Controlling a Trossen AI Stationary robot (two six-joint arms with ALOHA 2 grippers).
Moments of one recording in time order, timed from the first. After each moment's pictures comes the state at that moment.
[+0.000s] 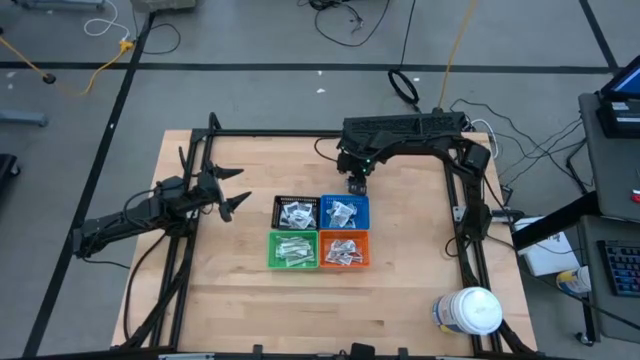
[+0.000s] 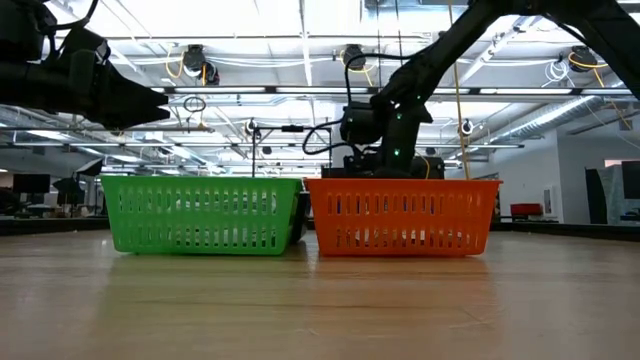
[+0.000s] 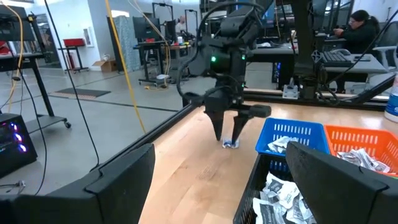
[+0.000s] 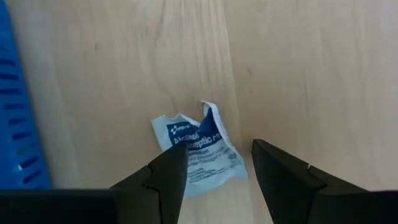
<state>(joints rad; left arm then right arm) 0.33 0.03 0.04 -0.02 -0.05 0.05 -0.51 1.99 1.32 -0.64 -0.11 -0.33</state>
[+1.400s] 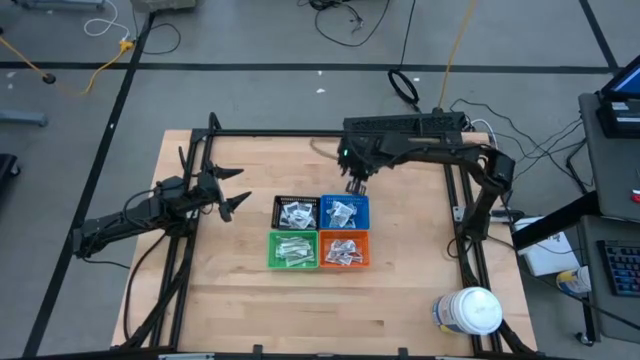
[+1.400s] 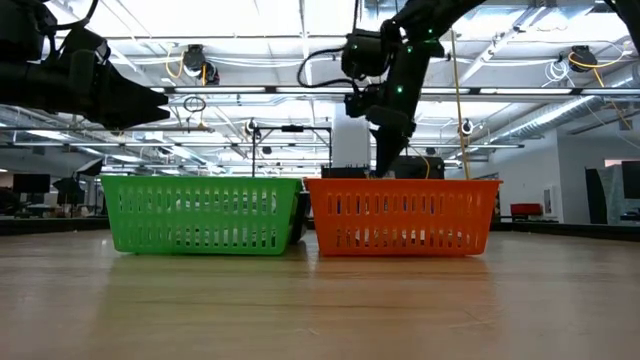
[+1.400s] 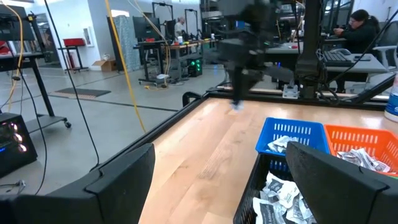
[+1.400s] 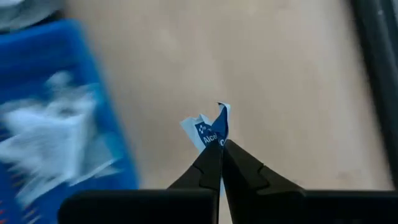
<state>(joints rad) 0.33 0.03 0.04 -0.02 -0.05 0.05 -0.37 1.77 1.39 -0.81 0.10 -0.05</state>
